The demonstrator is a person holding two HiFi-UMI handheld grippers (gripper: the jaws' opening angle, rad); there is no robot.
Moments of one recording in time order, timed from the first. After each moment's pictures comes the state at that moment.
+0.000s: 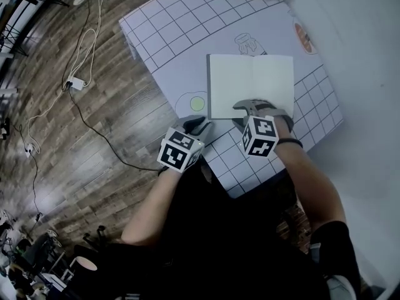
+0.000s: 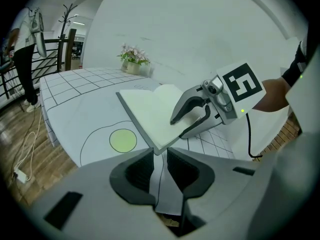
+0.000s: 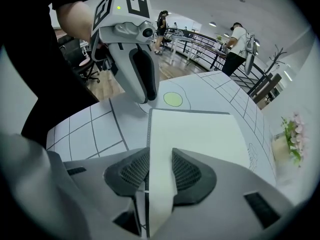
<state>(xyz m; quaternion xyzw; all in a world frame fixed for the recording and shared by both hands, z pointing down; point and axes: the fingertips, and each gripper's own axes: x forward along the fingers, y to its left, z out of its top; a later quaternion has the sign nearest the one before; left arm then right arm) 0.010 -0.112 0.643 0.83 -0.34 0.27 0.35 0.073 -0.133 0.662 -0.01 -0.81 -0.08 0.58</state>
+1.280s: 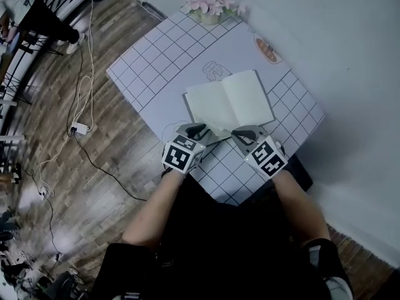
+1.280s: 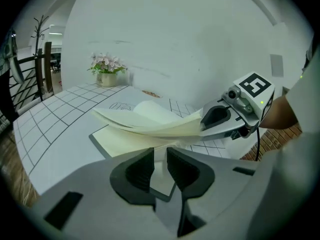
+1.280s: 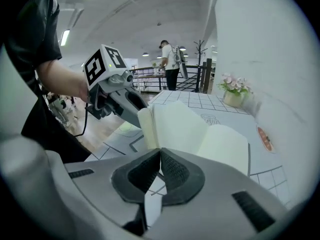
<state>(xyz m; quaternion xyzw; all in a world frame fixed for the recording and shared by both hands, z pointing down) 0.079 -0.167 0.598 0.87 -0.28 0.30 0.28 0.140 -0.144 0.586 0.24 -0.88 0.12 0.38</state>
